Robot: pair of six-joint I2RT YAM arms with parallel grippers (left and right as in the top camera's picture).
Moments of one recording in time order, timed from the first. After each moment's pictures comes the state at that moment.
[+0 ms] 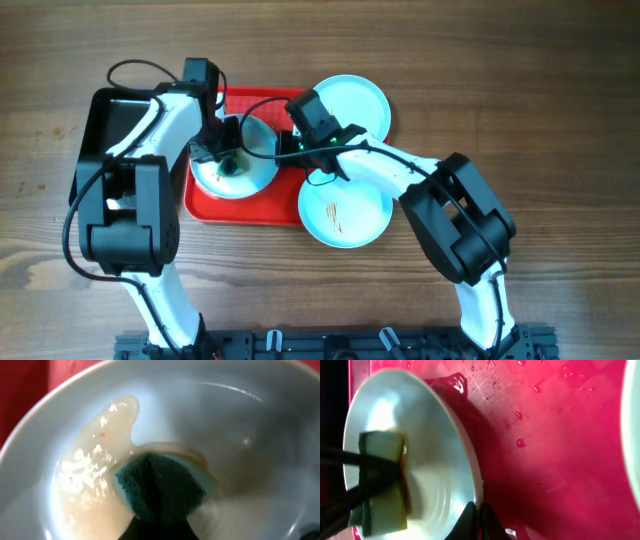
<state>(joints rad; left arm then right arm) -0.07 2.03 1.37 -0.85 0.07 -0.31 0.67 2.14 1.38 -0.19 -0.27 0.72</state>
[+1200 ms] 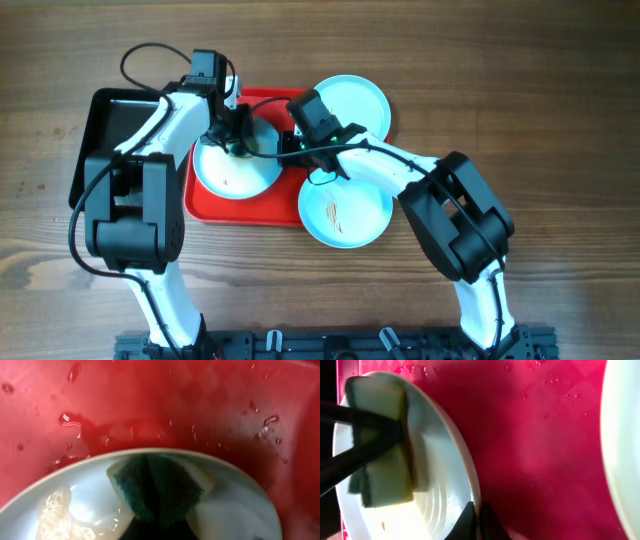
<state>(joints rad) -0.10 2.04 1.39 -0.68 0.15 -0.21 0.67 2.16 1.38 -0.20 -0.25 0.70</state>
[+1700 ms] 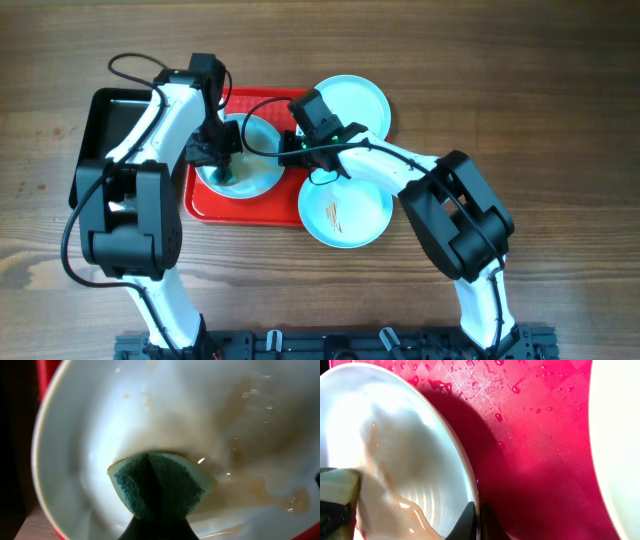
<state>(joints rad) -0.10 2.01 1.46 -1.09 0.00 -0.32 0.66 2.16 1.38 -0.21 -0.27 0.71</state>
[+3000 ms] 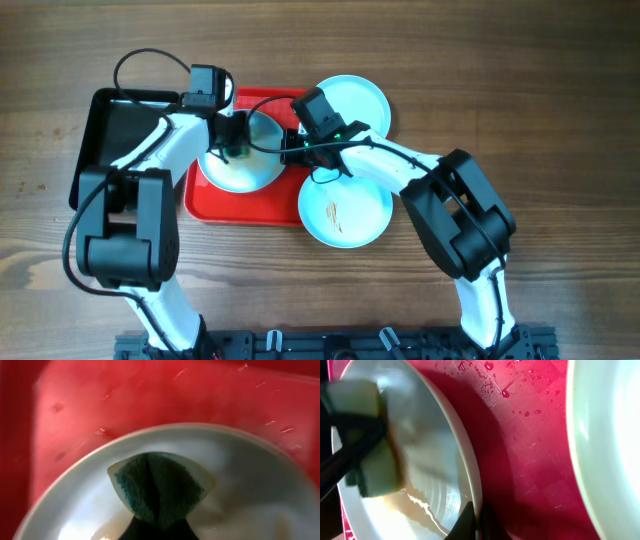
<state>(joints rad) -0.11 1.95 1.20 -0.41 0.08 -0.18 0.65 2.16 1.38 -0.22 -0.28 0.73</state>
